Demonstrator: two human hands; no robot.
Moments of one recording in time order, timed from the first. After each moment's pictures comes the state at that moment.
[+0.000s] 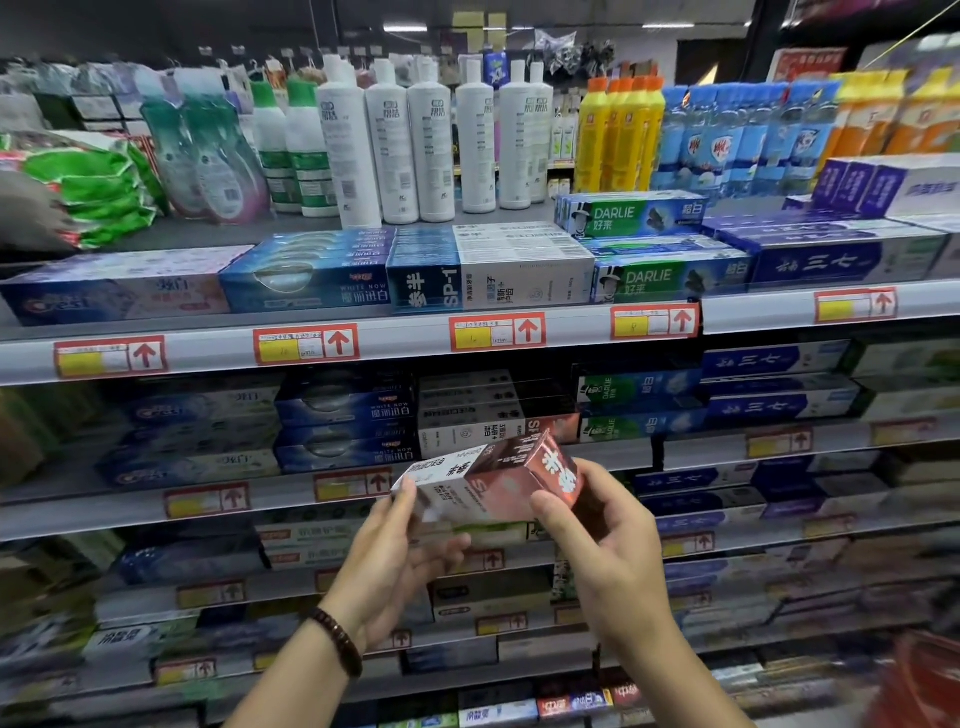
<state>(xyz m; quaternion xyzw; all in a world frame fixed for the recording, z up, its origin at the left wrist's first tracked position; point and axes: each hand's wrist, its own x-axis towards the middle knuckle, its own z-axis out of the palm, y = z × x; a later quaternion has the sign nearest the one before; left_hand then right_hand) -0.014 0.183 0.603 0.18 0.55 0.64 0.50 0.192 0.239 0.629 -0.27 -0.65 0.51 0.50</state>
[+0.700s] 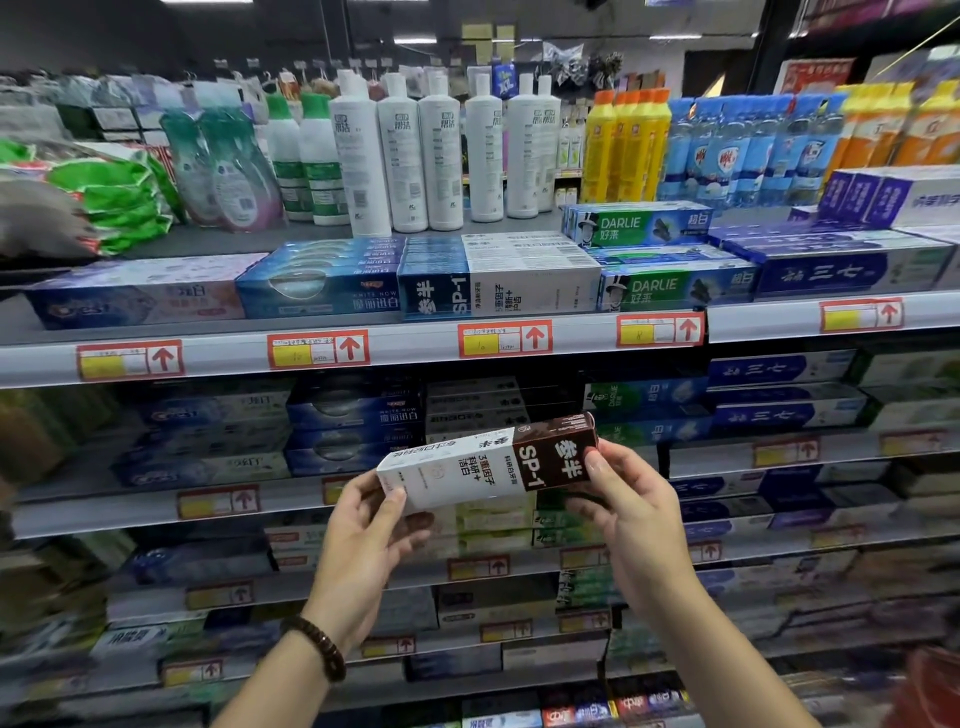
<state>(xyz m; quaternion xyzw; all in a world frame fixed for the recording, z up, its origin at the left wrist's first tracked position) -0.034 0.174 0.598 0.23 0.57 0.70 0.36 0.193 0.302 0.607 -0.32 -0.46 0.64 0.52</state>
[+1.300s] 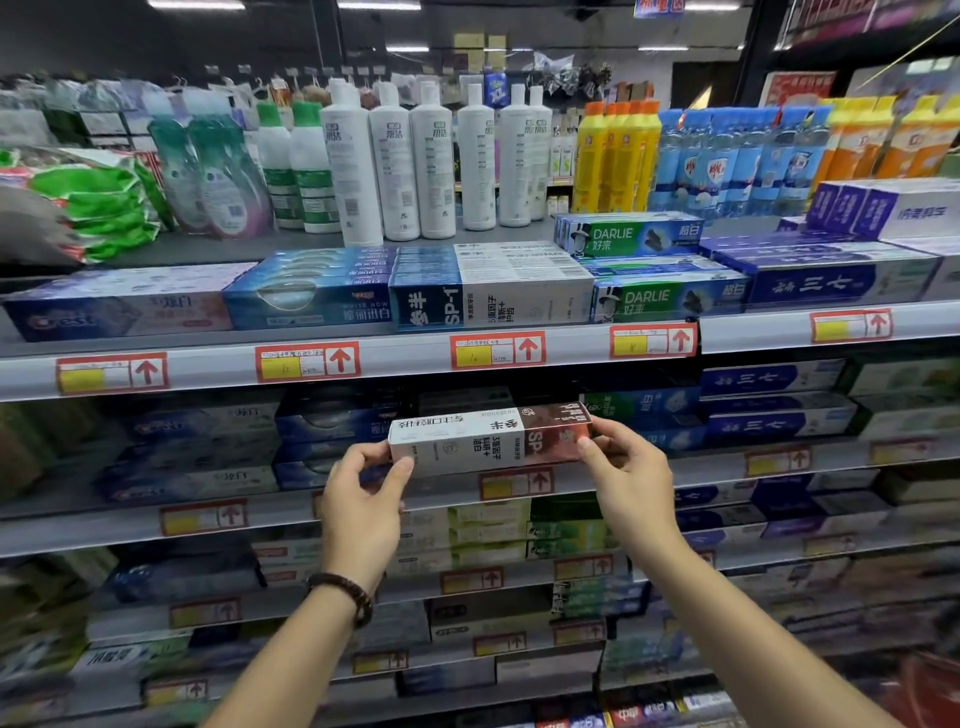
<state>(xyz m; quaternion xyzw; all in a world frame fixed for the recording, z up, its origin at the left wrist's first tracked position) -0.051 0.221 0.605 0.33 0.68 0.64 0.13 0.190 0.367 0.601 -0.46 -0.64 0.37 0.49</state>
